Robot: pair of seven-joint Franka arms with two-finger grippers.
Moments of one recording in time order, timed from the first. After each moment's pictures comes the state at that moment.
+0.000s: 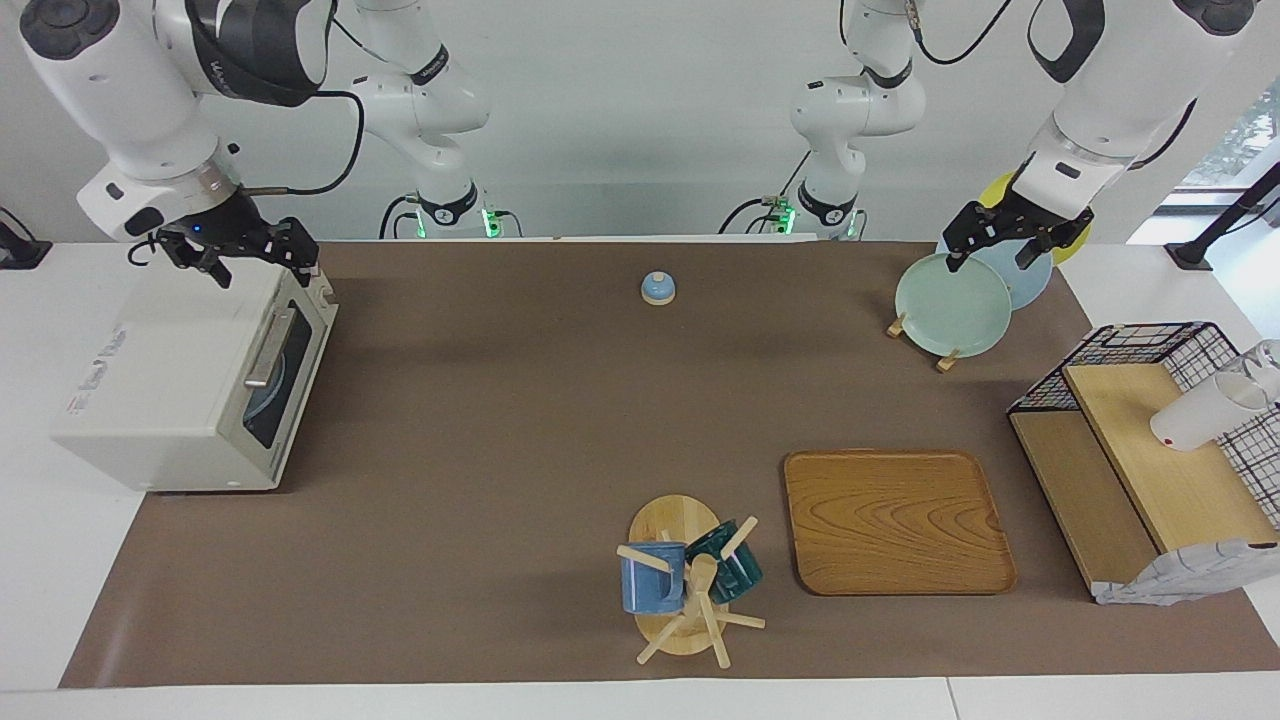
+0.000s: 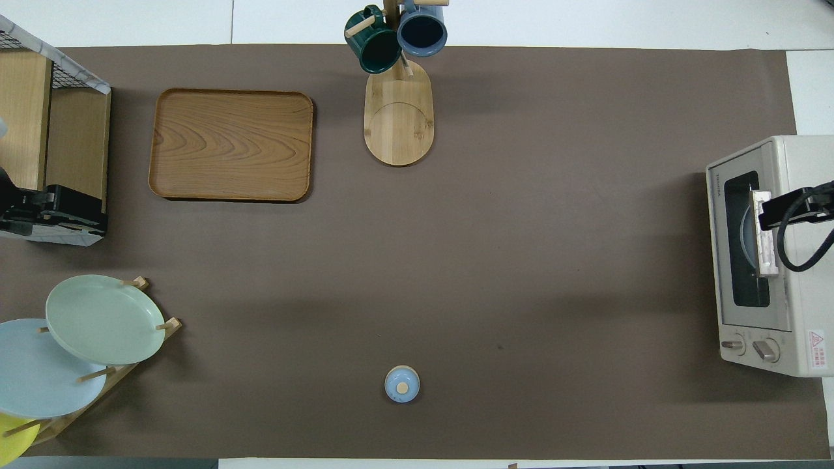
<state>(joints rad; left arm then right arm) -0.01 -0.04 -0.06 -1.63 -0.02 1.51 -0.03 0.04 -0.01 -0.15 -1.65 -0.08 1.54 -0.14</state>
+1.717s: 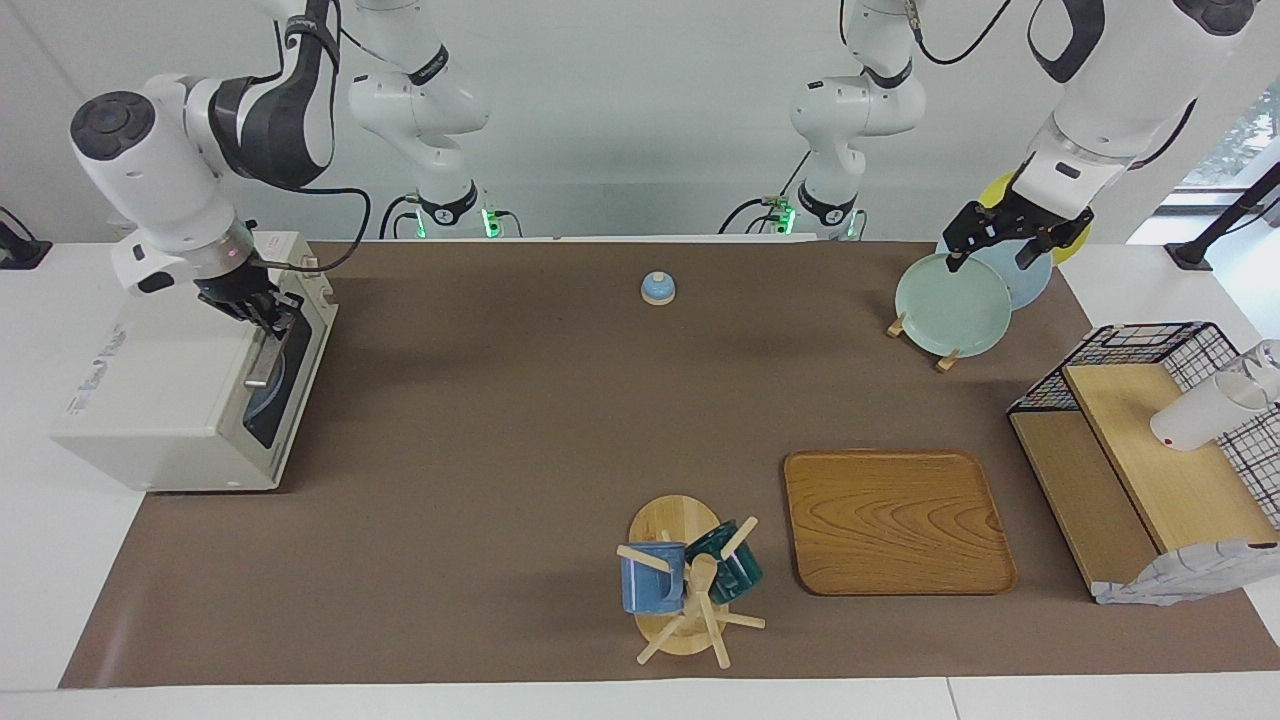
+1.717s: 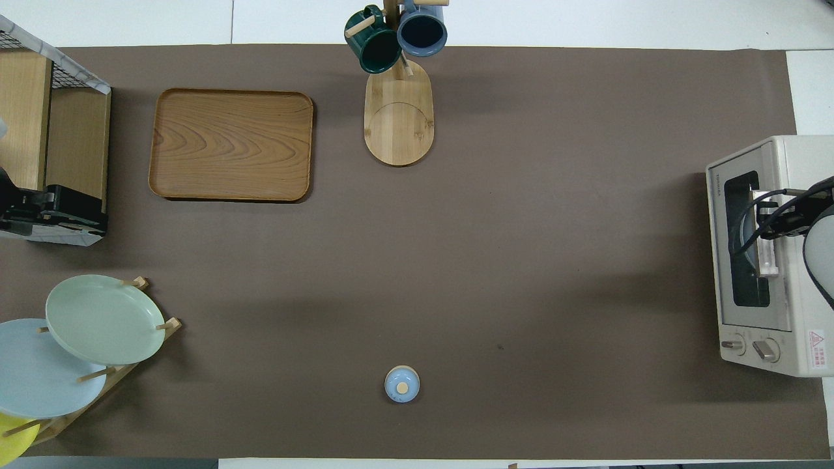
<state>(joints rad) -0.01 -0.04 -0.06 -1.63 -0.02 1.51 -0.03 -0.01 -0.01 -0.15 -1.91 -0.12 1.82 0.03</state>
